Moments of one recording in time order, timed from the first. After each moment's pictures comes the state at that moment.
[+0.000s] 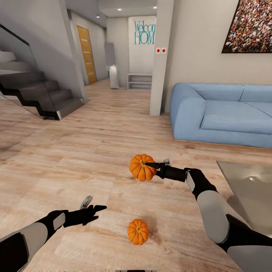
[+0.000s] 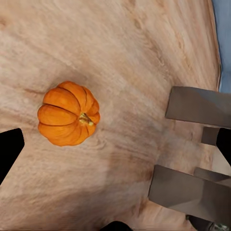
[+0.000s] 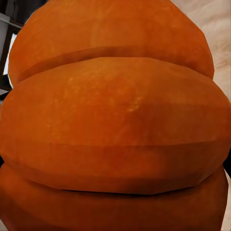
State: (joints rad) left arm -0.87 0.20 -1.05 0.00 1.44 0.52 -0.89; right arm -1.02 0.05 -0.53 -0.45 0.24 0.78 1.26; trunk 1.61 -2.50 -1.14
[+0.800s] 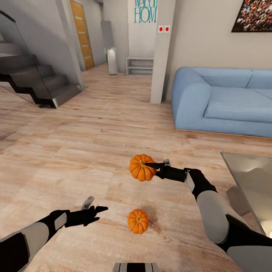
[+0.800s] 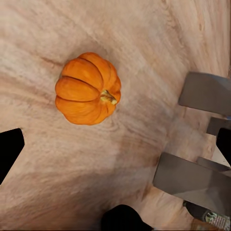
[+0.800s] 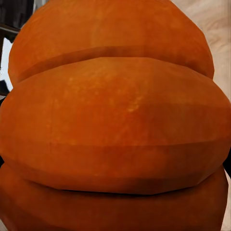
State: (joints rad) left arm -0.87 0.19 -1.06 -0.01 1.42 0.54 -0.89; right arm -1.02 0.05 -0.52 -0.45 0.24 0.78 1.26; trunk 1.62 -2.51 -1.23
